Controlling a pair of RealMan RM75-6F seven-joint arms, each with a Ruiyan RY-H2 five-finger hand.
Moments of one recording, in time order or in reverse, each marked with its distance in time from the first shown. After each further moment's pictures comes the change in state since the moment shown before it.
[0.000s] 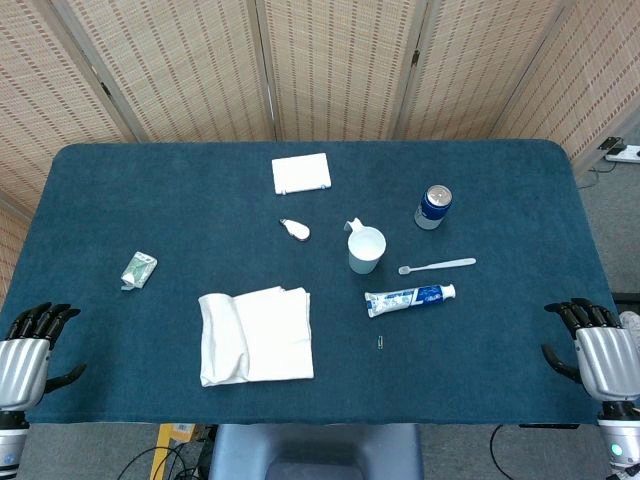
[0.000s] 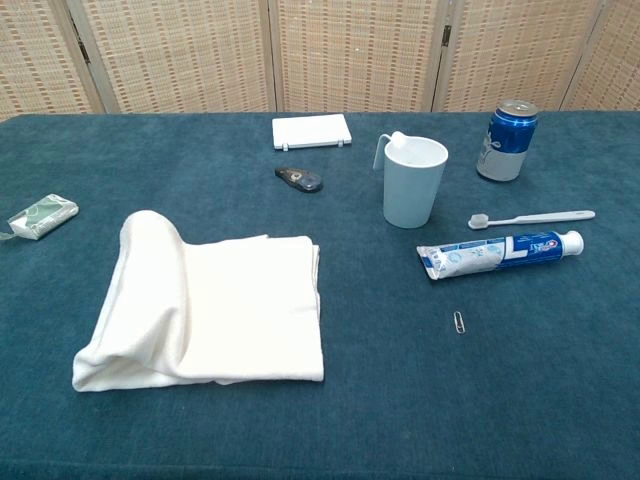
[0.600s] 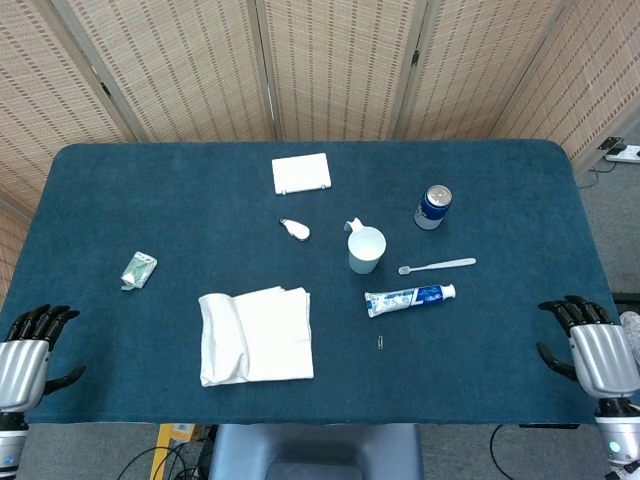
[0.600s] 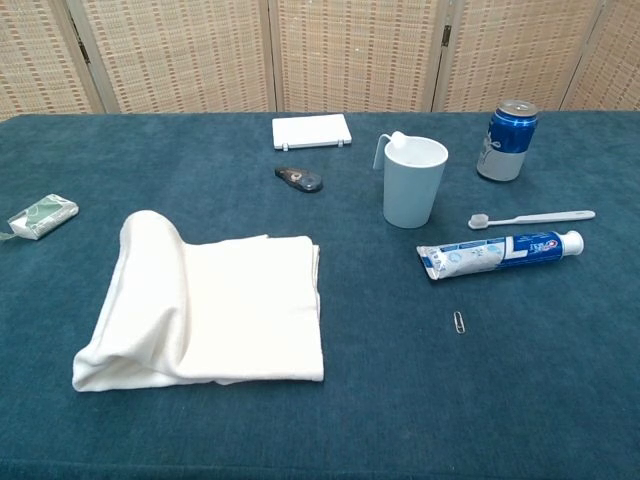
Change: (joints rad) left arm 0.007 0.005 0.003 -0.013 -0.008 0.004 0.002; right arm 0.021 0.012 0.001 -0.006 -0.027 -0.018 0.008
